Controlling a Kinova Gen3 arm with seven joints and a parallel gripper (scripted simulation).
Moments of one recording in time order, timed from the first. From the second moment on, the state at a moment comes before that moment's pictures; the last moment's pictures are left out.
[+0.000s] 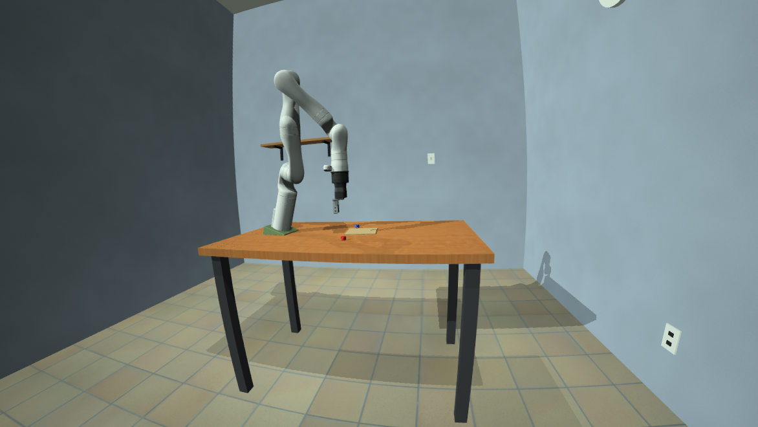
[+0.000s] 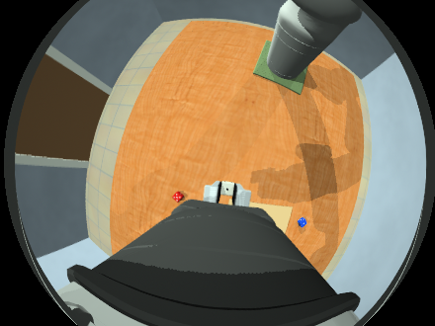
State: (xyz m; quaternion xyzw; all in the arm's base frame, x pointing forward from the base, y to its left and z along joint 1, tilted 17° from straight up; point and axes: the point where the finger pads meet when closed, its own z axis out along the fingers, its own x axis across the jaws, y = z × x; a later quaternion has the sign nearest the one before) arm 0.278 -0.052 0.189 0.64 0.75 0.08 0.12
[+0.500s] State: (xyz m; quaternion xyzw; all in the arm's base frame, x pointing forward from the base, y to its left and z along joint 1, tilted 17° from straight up) arm 0.282 -0.050 0.190 0.62 0.77 0.08 0.12
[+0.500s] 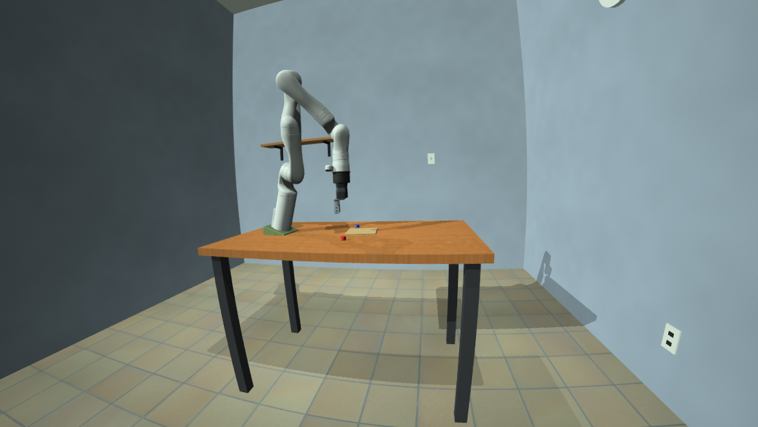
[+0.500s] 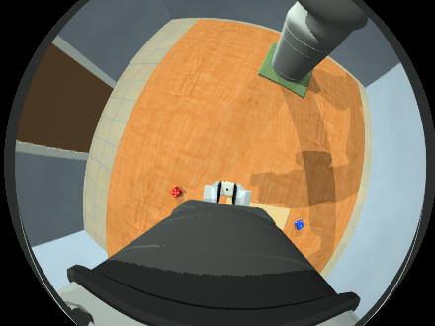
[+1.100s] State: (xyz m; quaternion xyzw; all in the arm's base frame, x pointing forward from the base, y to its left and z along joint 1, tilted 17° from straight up) arm 0.314 -0.021 0.196 0.47 0.87 0.05 0.12
